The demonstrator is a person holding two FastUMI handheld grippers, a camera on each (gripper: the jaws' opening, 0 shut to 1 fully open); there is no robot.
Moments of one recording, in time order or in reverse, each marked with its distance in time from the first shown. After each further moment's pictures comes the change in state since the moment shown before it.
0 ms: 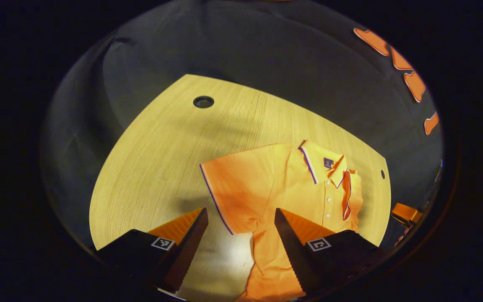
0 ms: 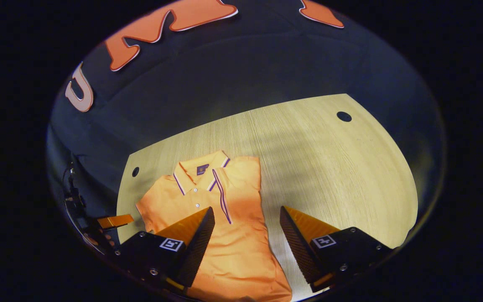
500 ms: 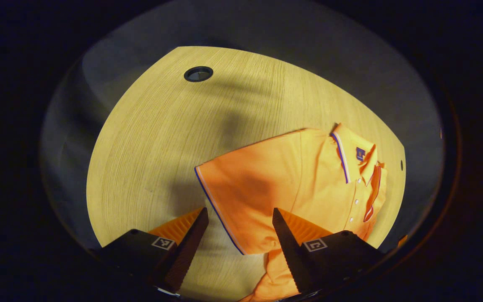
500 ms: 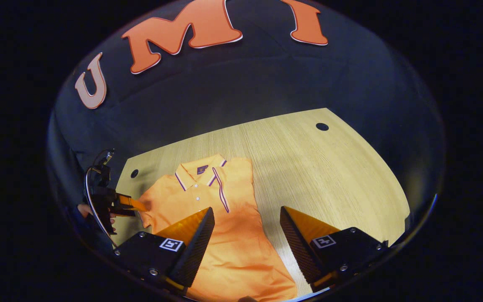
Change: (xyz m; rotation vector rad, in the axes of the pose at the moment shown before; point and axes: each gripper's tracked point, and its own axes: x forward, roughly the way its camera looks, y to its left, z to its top) left arm 0.064 0.017 0.008 0.050 0.220 0.096; right arm -0.063 0.002 -0.032 -0.013 -0.143 -0.085
